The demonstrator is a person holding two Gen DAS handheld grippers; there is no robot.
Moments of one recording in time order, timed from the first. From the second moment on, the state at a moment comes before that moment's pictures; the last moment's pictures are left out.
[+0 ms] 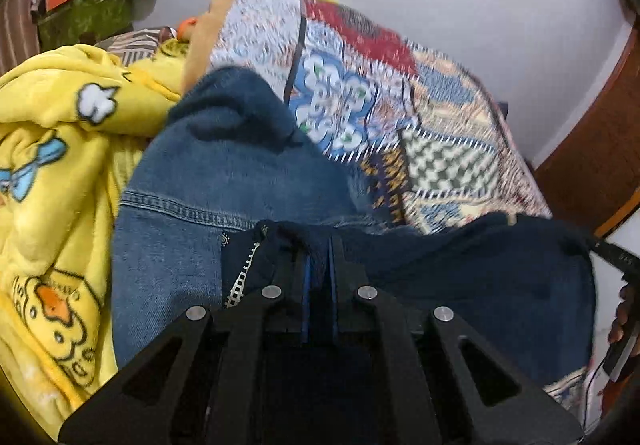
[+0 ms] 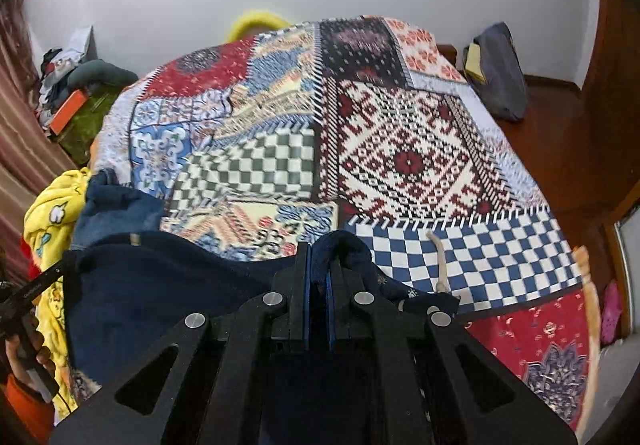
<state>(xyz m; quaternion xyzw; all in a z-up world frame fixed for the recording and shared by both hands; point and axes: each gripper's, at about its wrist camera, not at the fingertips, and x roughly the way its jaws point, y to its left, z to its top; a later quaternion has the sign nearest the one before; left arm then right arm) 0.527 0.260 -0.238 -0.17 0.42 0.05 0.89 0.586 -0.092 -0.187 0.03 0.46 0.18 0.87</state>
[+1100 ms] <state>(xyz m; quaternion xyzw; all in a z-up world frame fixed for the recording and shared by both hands) 0.440 0.130 -0.226 -0.04 0.46 -0.06 0.88 0.431 -0.004 -0.176 -0.15 0.44 0.30 0.83</state>
